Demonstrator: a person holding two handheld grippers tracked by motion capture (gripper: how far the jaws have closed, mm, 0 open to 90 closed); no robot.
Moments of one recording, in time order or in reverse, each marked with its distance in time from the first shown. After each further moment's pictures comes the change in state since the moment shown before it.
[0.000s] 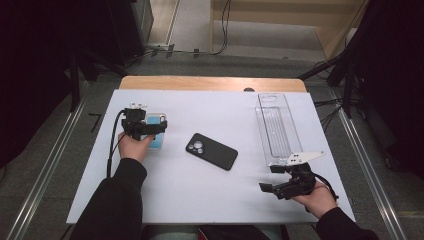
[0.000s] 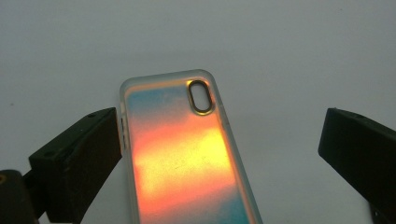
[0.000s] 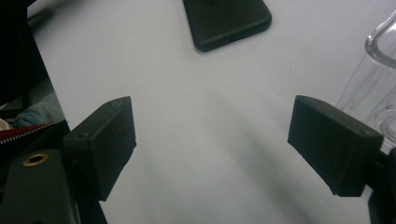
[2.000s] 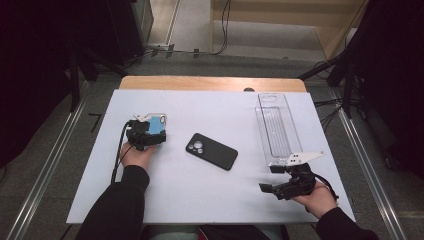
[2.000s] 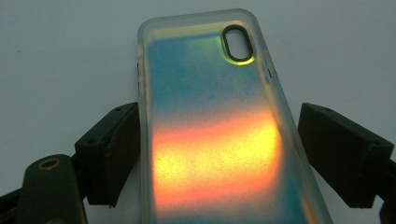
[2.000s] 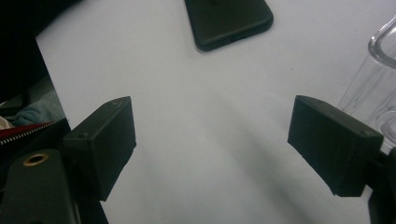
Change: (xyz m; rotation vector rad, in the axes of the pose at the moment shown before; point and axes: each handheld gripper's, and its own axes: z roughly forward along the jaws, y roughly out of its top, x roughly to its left) left arm -0.003 -0.035 0.022 0.023 0.142 0.034; right arm 0.001 0.000 0.000 0.004 -0.002 -0.008
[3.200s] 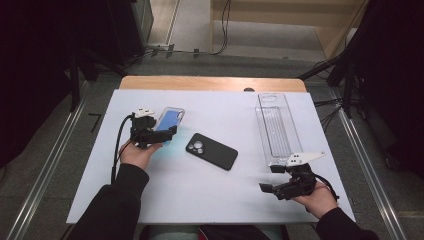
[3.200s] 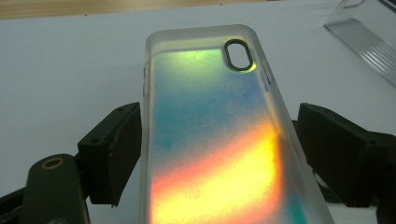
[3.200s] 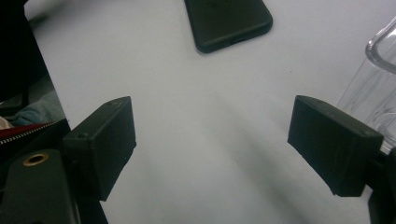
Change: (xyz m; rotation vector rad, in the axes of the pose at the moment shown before) left arm -0.030 0.027 -0.066 -0.101 -0.298 0.056; right arm 0.001 0.000 -0.001 -0.009 -0.011 -0.012
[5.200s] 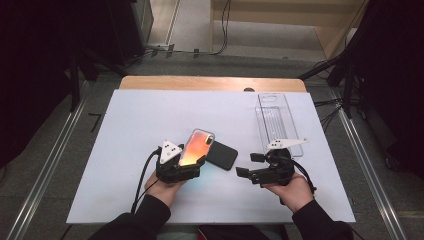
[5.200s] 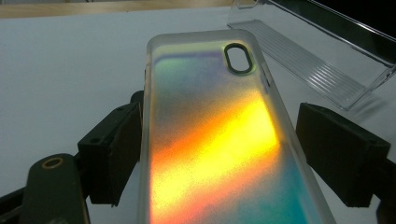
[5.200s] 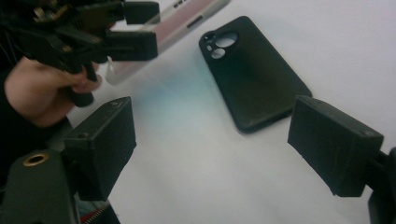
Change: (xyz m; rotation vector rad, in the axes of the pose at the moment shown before) left arm -0.098 -0.069 -0.013 -0.149 -0.110 0.074; right arm 0.037 0.061 0.024 -0.096 0.018 0.160
